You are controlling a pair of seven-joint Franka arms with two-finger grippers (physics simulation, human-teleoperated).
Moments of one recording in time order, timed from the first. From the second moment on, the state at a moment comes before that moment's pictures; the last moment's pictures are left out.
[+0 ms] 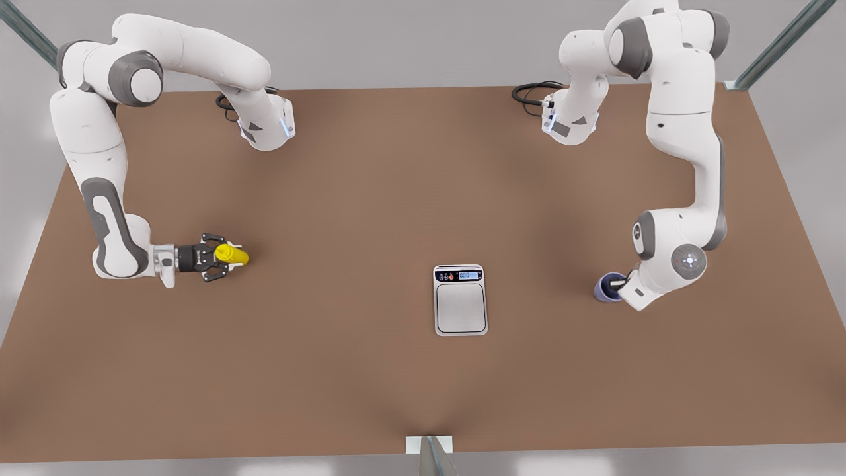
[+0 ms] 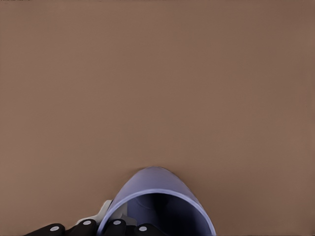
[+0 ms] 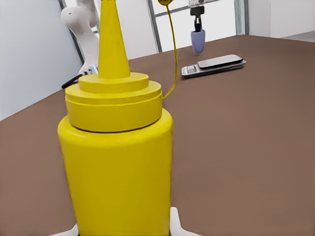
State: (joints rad) left arm -0.15 0.49 0.17 -1.89 -0.04 2.28 0.10; right arm -0.55 0.69 0.14 -1.93 0.77 1.69 -2.44
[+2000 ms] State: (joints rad) left arm -0.61 0.60 0.17 -1.40 -0.23 2.01 -0.72; right arm 0.09 0.38 0.16 -2.02 1.35 2.47 -2.10
